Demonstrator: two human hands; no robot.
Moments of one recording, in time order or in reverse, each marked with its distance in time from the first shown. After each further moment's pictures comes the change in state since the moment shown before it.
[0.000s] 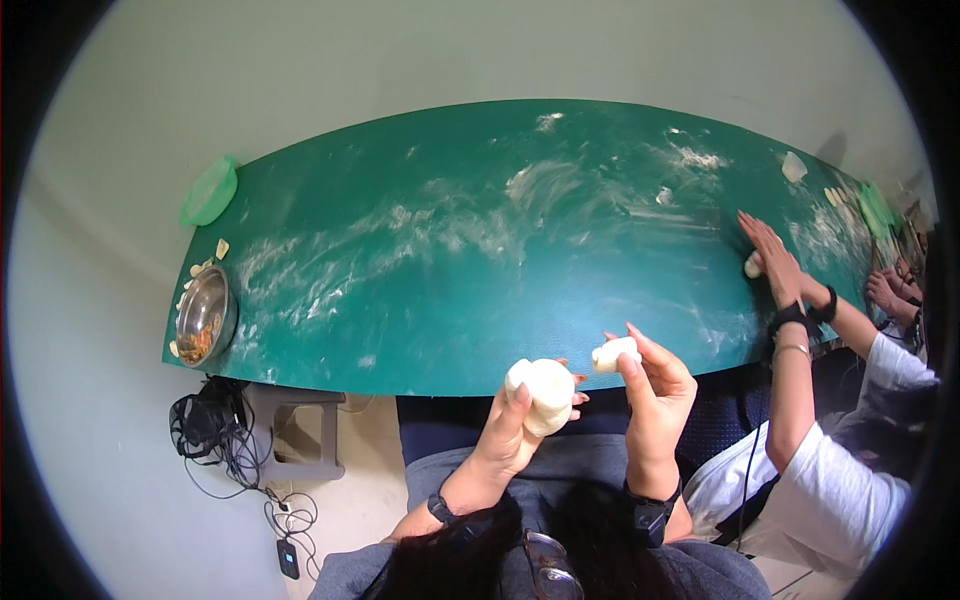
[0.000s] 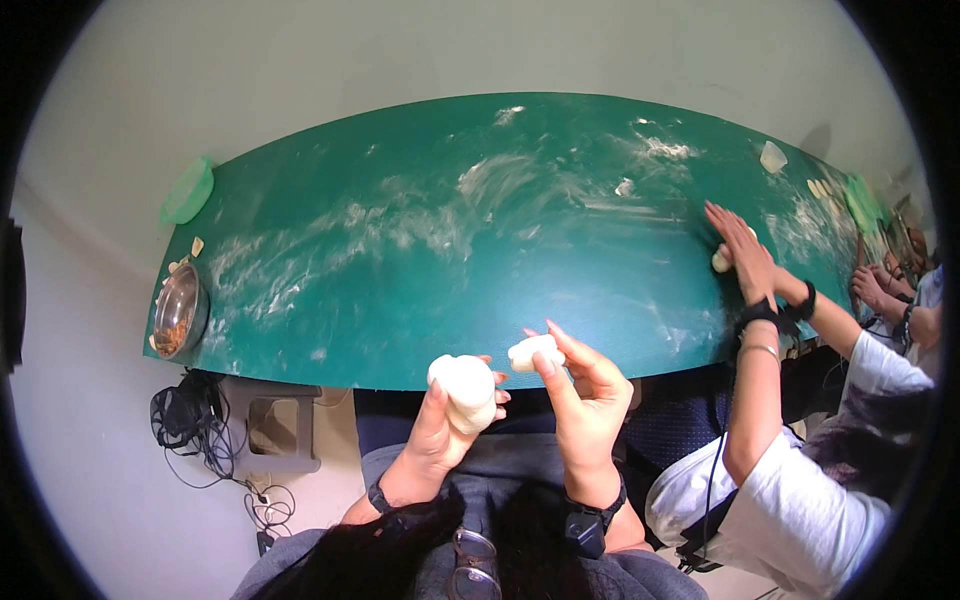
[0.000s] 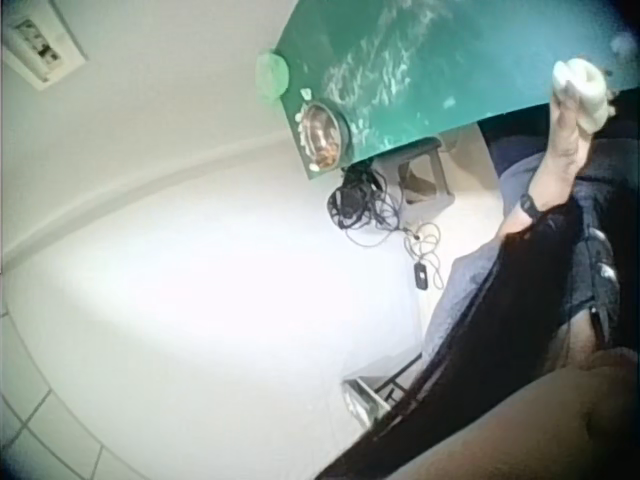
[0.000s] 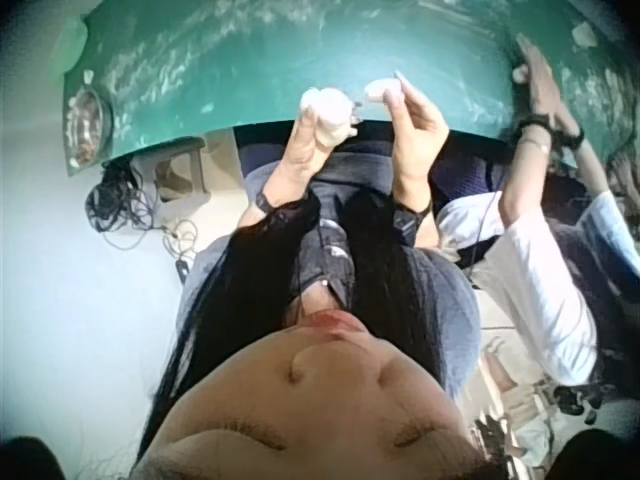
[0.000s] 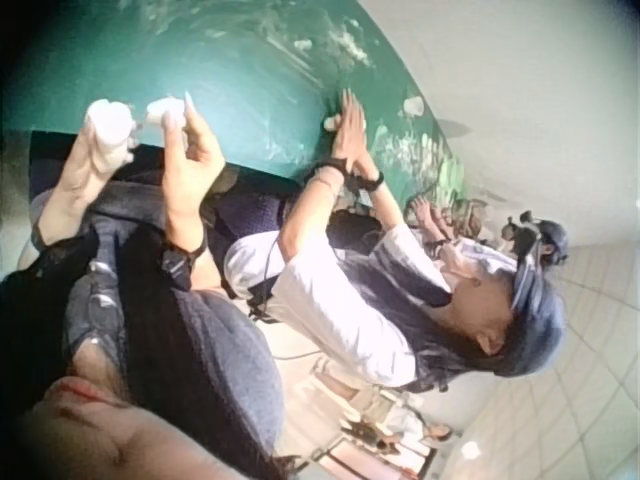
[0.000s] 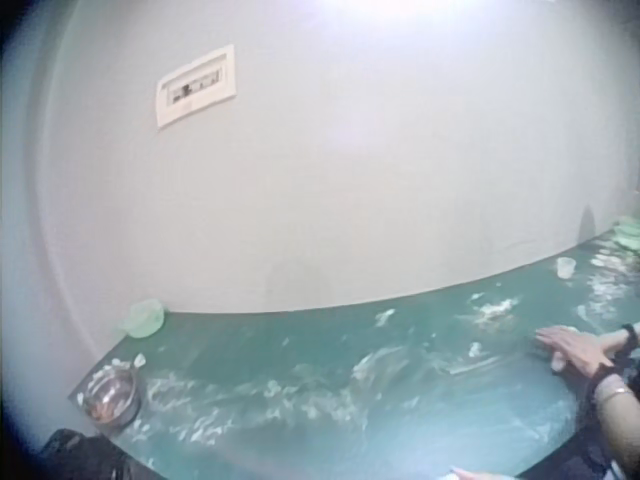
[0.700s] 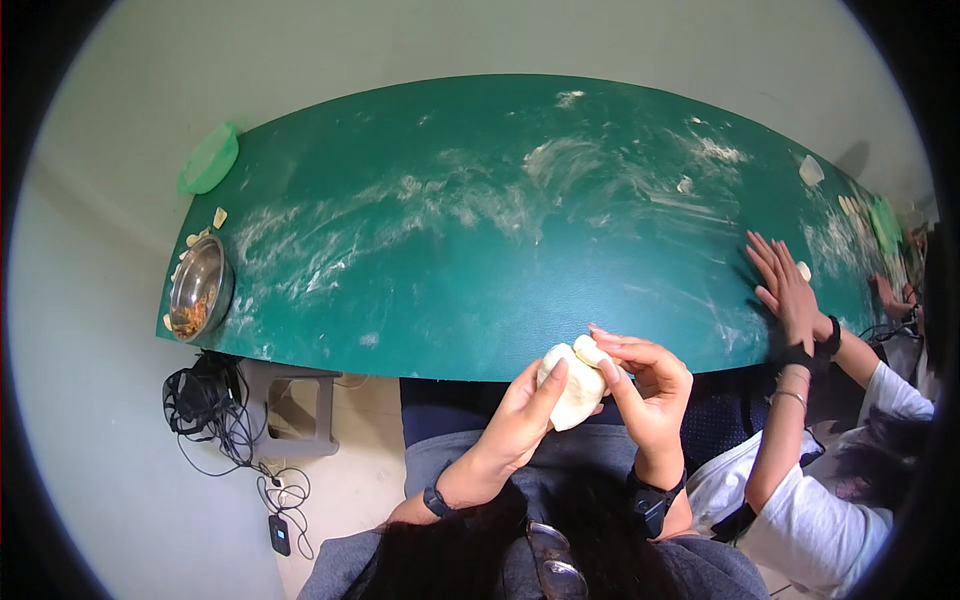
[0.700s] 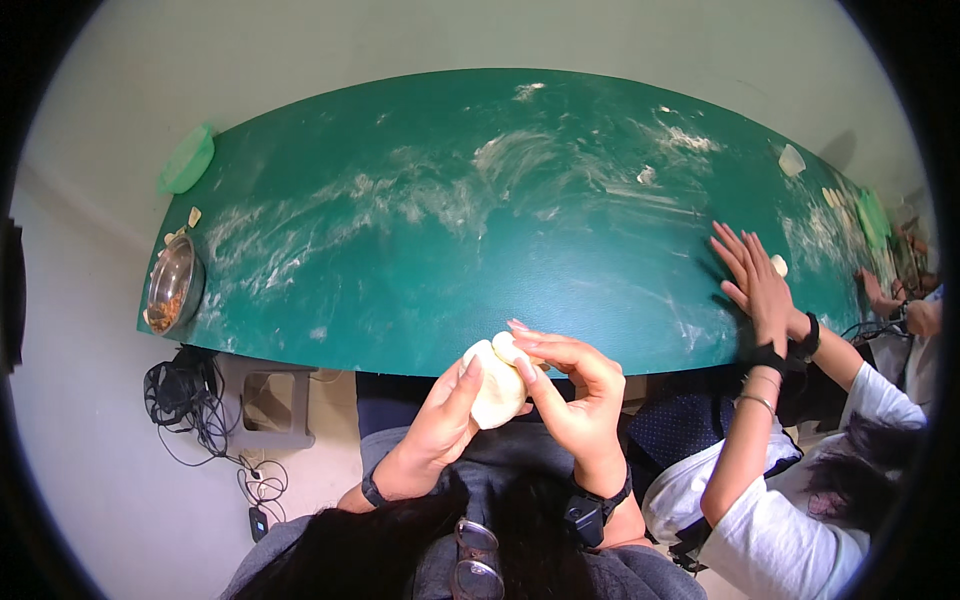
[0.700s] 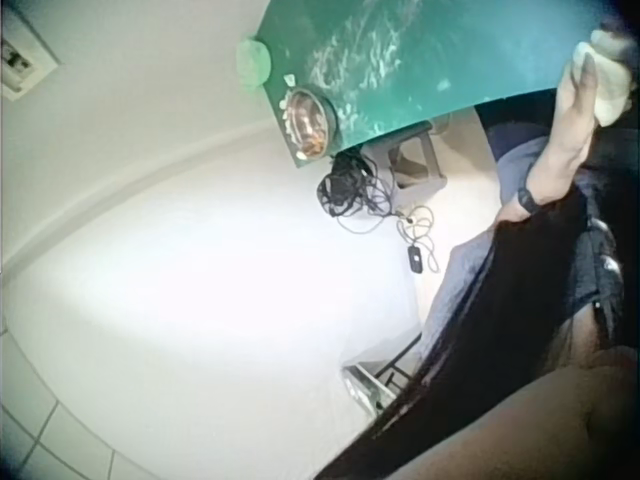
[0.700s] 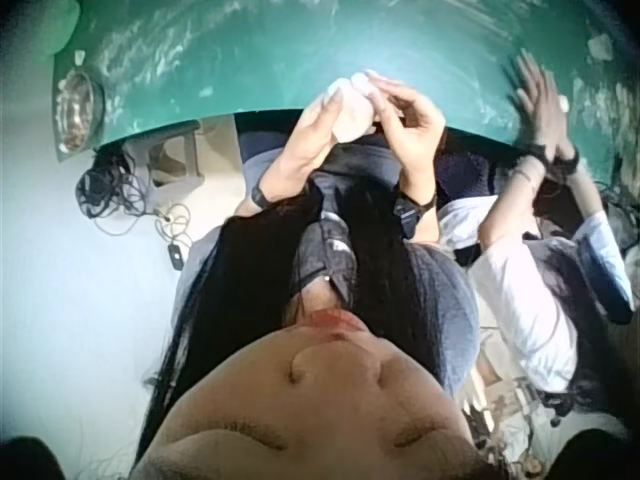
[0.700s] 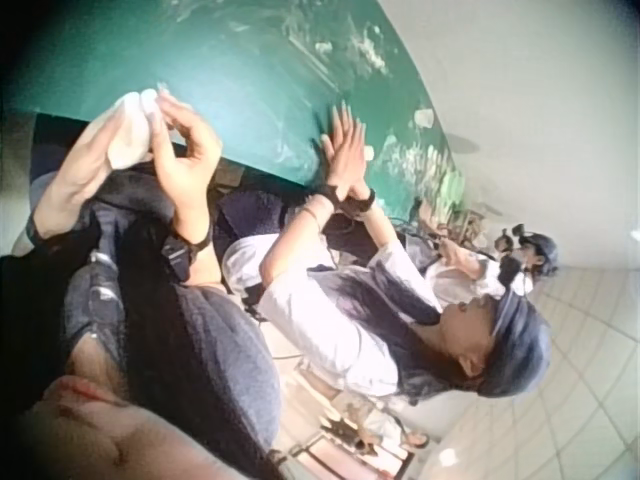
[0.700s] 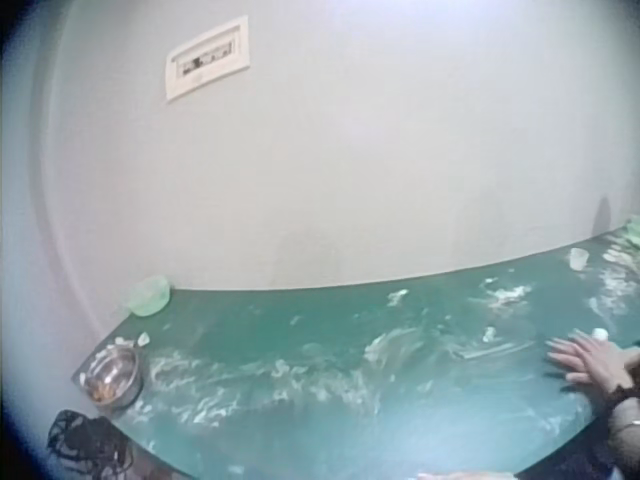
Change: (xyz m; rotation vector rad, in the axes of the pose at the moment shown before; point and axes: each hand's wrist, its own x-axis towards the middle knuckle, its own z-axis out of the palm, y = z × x) left_hand 0.000 0.009 0.007 0.183 0.010 -0.137; right_hand 0.005 0.012 0.002 -0.180 -0.267 -0.041
